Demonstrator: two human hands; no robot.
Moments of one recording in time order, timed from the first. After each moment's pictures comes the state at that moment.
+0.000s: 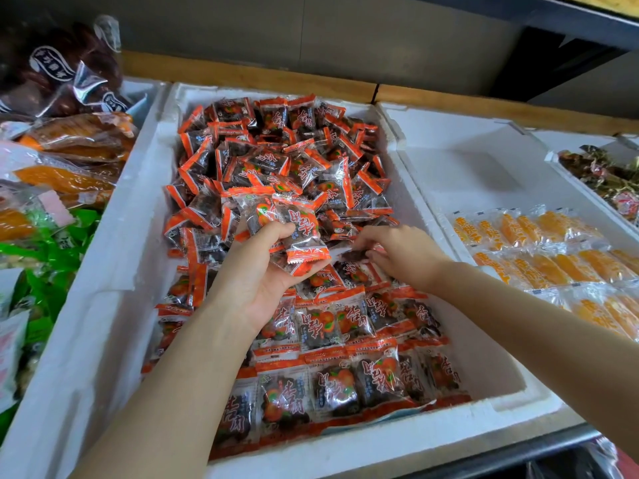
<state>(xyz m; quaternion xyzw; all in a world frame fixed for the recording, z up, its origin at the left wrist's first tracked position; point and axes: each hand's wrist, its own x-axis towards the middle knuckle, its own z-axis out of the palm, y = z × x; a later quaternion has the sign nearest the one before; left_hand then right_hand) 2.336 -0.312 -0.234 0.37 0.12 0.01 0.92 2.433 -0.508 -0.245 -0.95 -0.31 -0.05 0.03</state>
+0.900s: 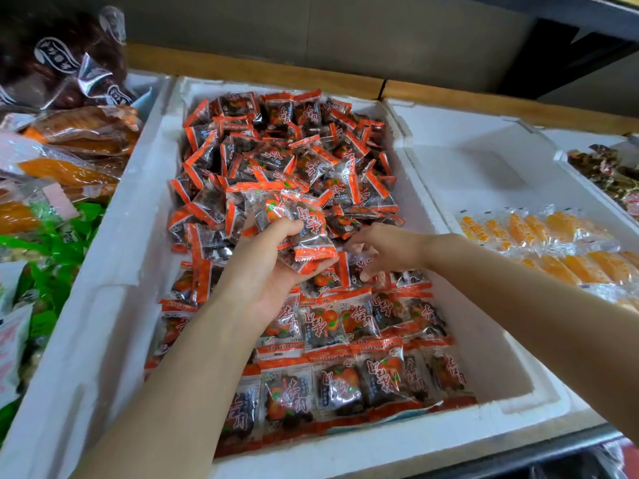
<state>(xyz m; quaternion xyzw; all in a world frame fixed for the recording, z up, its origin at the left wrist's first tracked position) 2.336 -0.313 -0.233 0.38 0.12 0.01 0.92 2.468 -0.488 -0.245 -0.93 -0.33 0.16 0.01</state>
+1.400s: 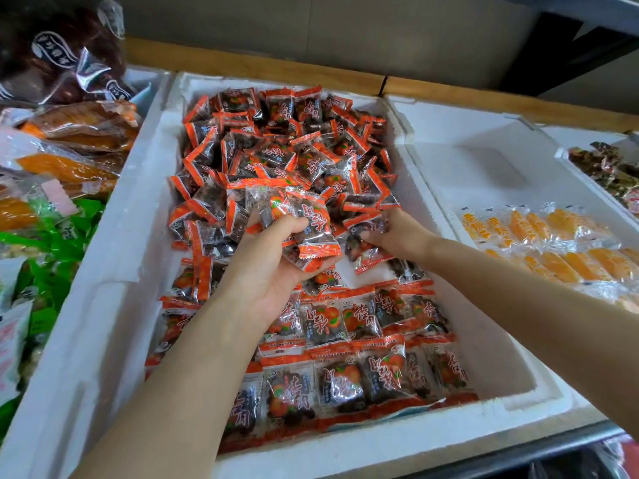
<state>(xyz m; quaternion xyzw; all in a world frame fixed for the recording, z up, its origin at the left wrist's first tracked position) 2.337 -0.314 -0.234 0.39 0.11 0.01 0.91 2.466 -0.488 -0.253 -0.95 -0.10 0.07 0.29</state>
